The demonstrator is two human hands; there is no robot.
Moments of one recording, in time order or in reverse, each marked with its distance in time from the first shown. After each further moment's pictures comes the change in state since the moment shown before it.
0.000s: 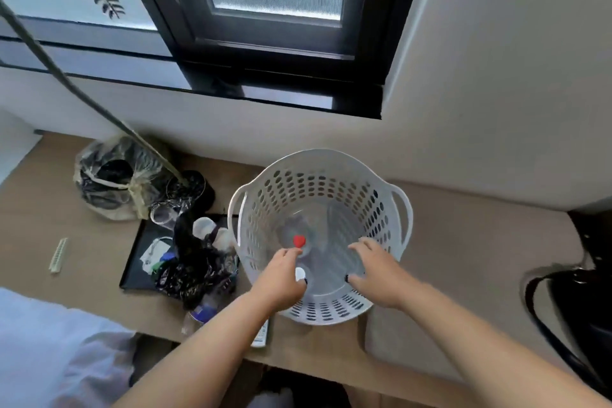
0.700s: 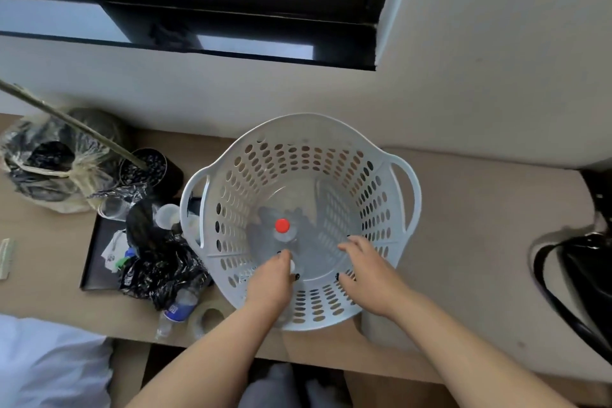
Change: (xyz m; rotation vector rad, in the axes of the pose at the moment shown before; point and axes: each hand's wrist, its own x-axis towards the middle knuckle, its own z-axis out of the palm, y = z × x) left_hand 0.075 -0.041 0.083 0.203 0.068 -0.026; right_hand 0.039 0.032 0.049 0.110 0.022 0.030
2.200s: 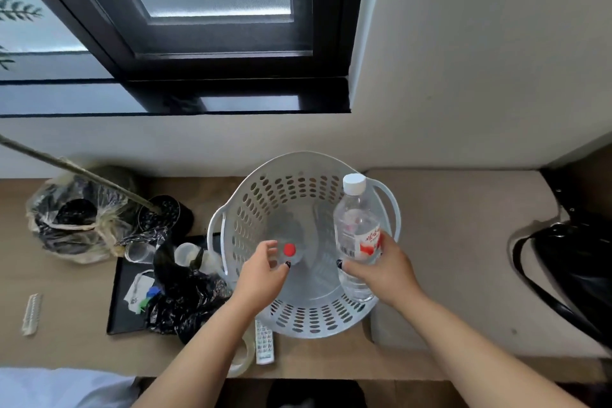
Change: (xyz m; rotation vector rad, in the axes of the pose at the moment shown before) left_hand -0.038 0.006 -0.120 -0.589 0.048 -0.032; right_hand -0.050 -0.043 -0.045 0.735 0.454 0.126
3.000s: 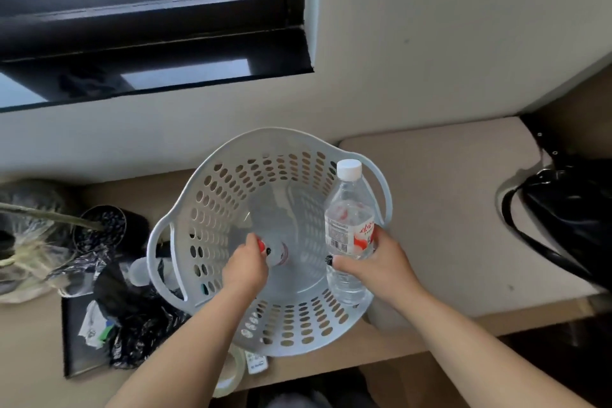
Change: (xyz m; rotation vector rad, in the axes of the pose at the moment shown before) left_hand 0.104 -0.054 0.054 0.639 -0.053 0.035; right_hand 0.024 0.044 0.015 0.117 0.060 0.159
